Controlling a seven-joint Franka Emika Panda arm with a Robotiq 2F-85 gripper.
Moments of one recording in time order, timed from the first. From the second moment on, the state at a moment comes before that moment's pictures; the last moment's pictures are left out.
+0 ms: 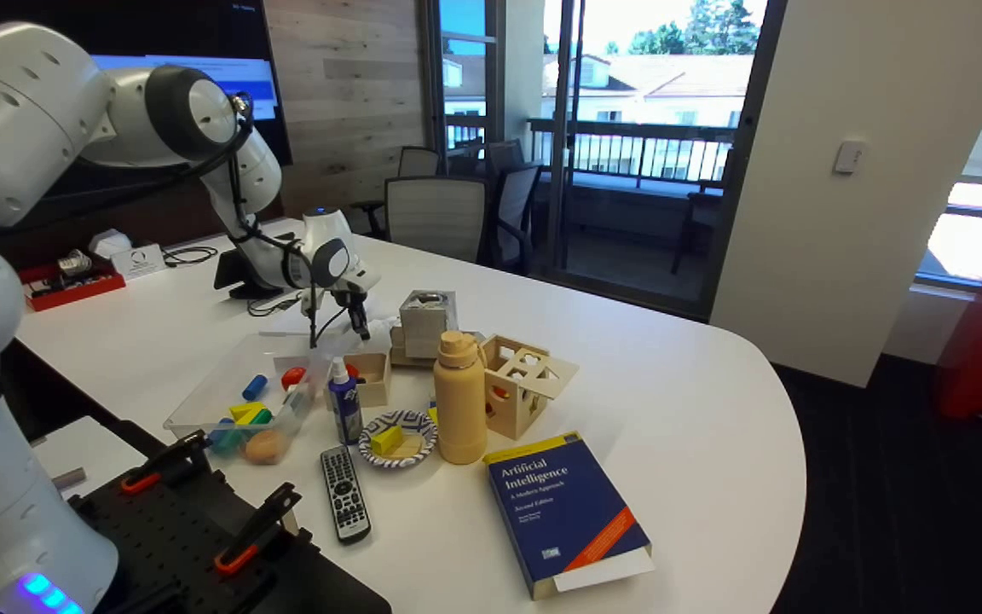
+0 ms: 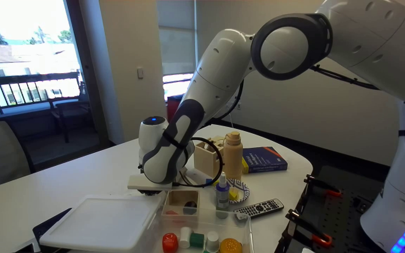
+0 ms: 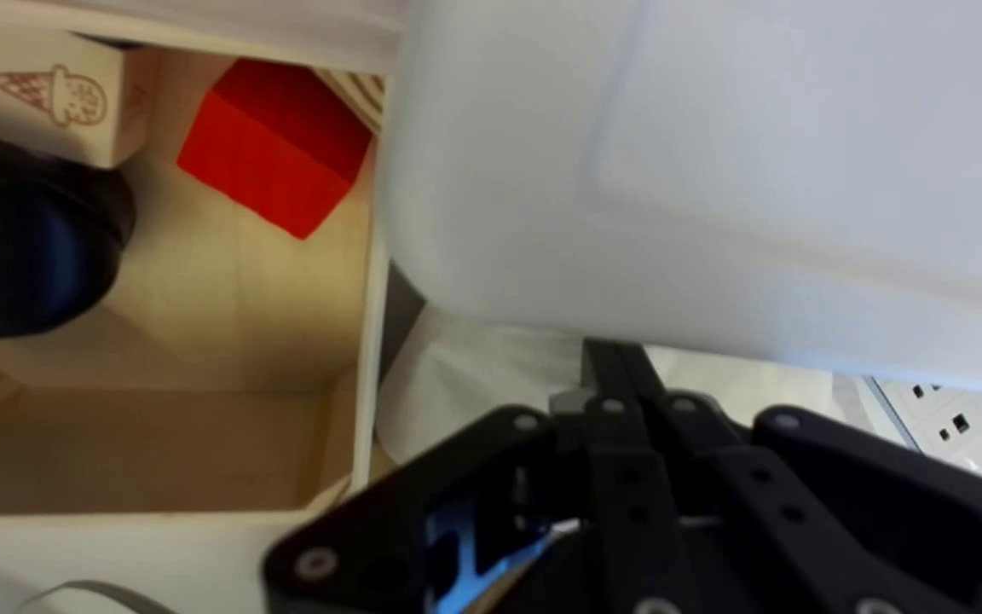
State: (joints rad) arm 0.42 1.03 -0.10 -1.58 0.07 2.84 1.07
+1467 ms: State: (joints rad) arm 0.92 0.27 -0.76 -2.01 -0.59 2.76 1.67
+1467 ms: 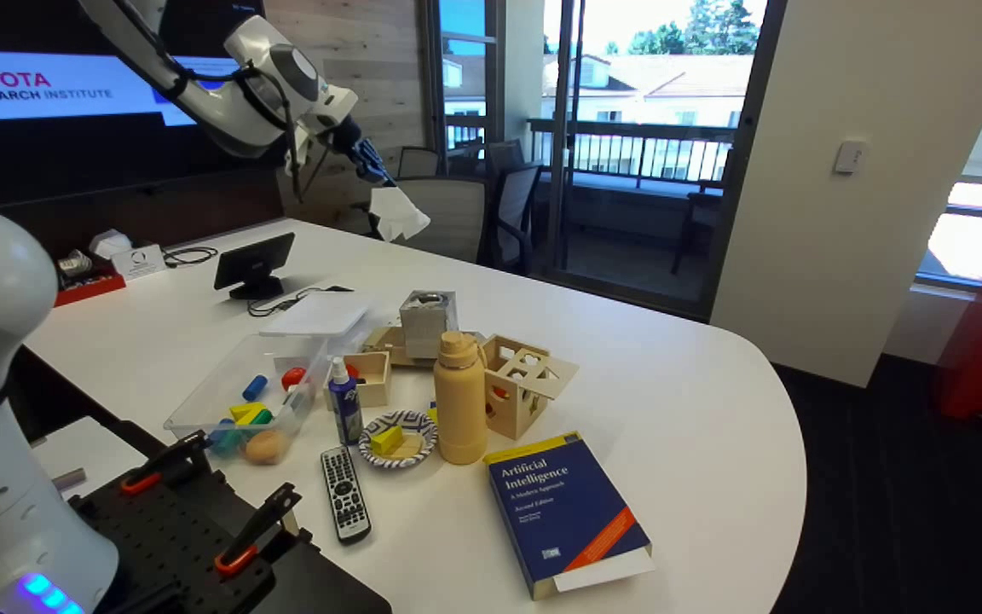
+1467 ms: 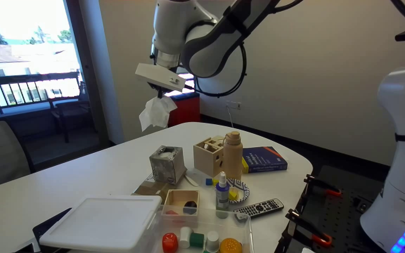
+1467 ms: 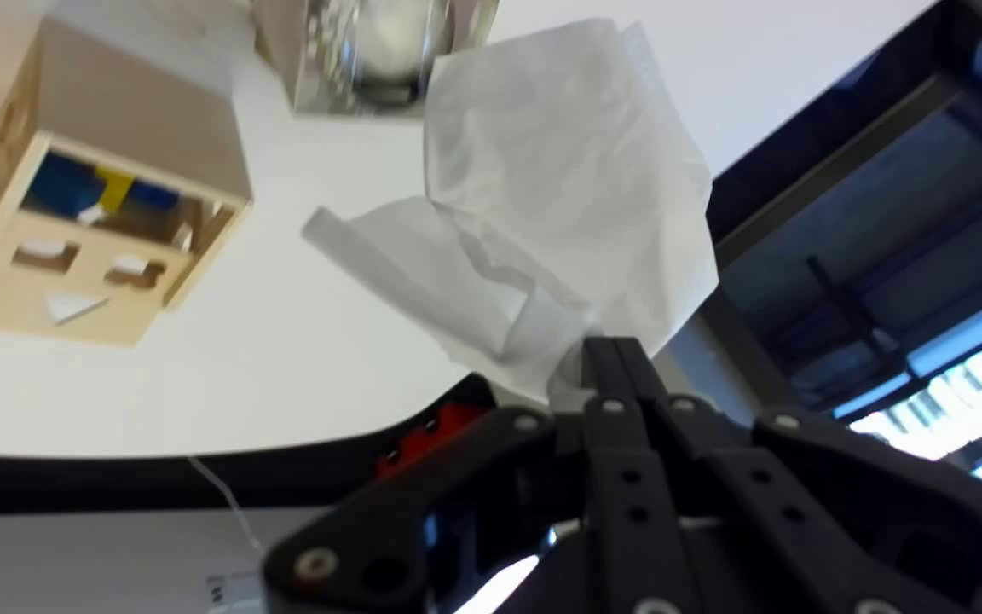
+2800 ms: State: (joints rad) arm -0.06 0.07 -0.45 -2.29 -0.25 2.72 0.98
